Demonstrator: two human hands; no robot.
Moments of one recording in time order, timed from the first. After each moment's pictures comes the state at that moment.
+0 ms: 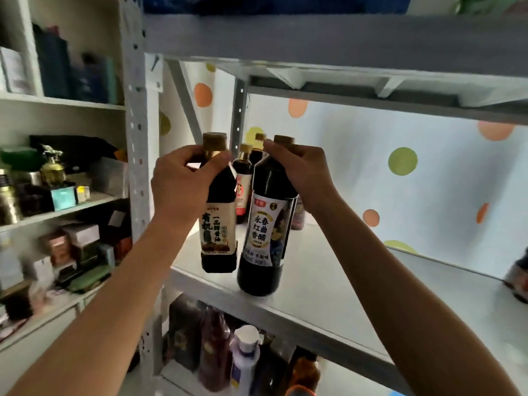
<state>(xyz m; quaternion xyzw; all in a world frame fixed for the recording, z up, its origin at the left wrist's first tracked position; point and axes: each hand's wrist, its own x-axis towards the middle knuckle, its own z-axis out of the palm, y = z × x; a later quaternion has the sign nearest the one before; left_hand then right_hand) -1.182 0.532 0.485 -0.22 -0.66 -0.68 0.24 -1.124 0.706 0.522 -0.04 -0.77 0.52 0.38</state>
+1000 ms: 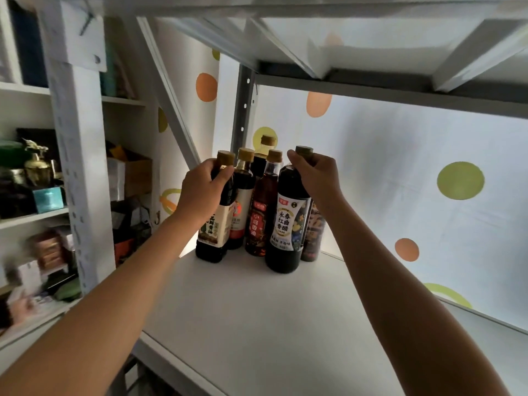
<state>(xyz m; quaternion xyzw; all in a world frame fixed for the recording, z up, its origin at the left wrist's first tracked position) -1.373 0.646 0.450 -0.26 -0.76 -0.54 0.24 -1.288 0.848 0.506 -0.09 -0.78 0.48 0.38</state>
